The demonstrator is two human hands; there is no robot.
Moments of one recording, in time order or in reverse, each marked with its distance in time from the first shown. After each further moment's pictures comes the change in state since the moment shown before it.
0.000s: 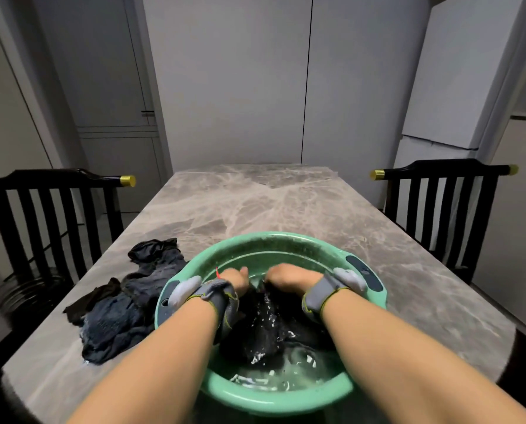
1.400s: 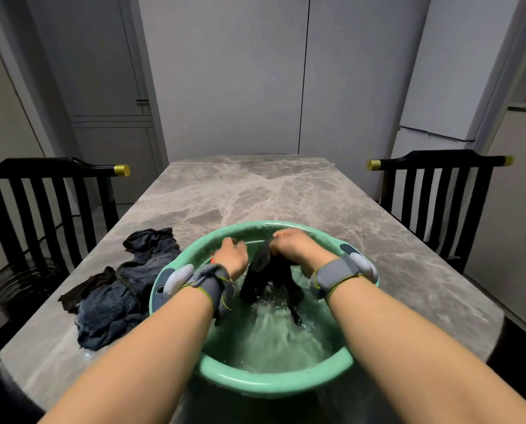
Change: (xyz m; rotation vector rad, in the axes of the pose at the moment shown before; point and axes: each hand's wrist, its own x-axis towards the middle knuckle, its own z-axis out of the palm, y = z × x) left_hand 0.003 0.010 0.001 -0.277 0.038 0.008; right_hand -0.015 0.007 -0.024 0.447 0.232 -0.043
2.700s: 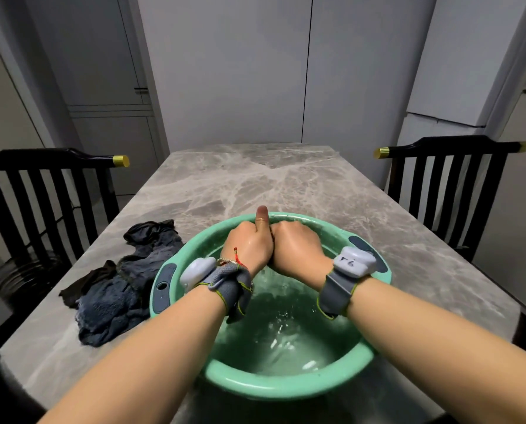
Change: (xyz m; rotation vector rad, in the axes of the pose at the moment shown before) left_hand -0.024 0.023 0.003 -0.013 0.192 0.356; right_hand -0.022 -0.011 0.015 -0.775 0.192 -0.282
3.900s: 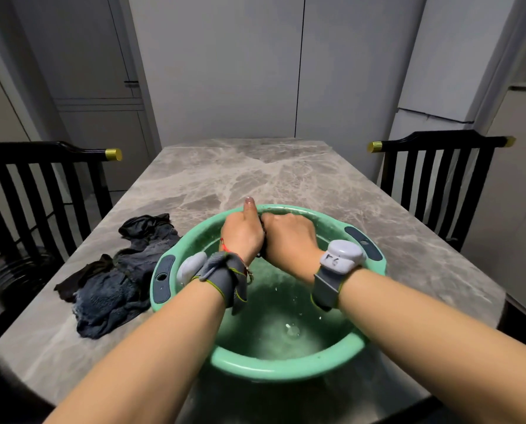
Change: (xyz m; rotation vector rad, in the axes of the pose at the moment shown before) left_hand -0.009 0.007 -0.010 -0.226 0.063 -0.058; right_hand -0.006 -0.007 0.005 -0.171 0.141 -0.076
